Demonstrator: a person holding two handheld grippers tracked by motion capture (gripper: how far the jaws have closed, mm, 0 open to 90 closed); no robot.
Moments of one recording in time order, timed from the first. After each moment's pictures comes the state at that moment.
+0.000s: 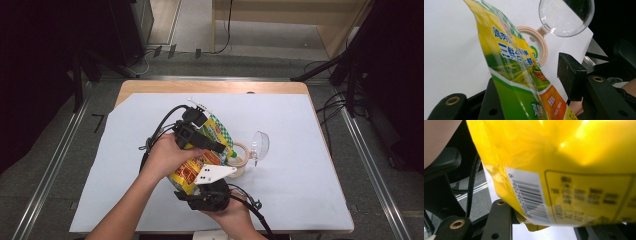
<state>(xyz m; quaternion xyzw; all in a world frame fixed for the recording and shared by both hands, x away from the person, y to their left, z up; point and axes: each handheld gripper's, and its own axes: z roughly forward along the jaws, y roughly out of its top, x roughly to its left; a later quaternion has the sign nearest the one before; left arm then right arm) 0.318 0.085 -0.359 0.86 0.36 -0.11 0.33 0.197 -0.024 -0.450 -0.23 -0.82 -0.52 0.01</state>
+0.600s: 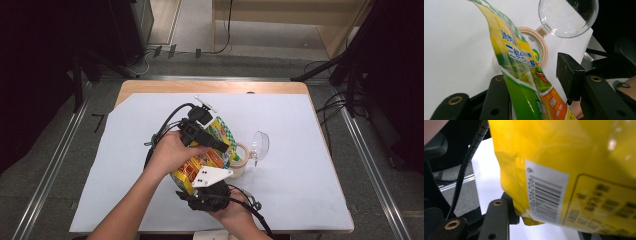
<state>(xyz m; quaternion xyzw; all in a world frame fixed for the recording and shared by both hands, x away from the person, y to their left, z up) 0.326 0.077 -0.362 0.87 0.35 -0.12 0.32 0.196 -0.022 -0.451 -0.21 -0.84 -0.50 -0.05</state>
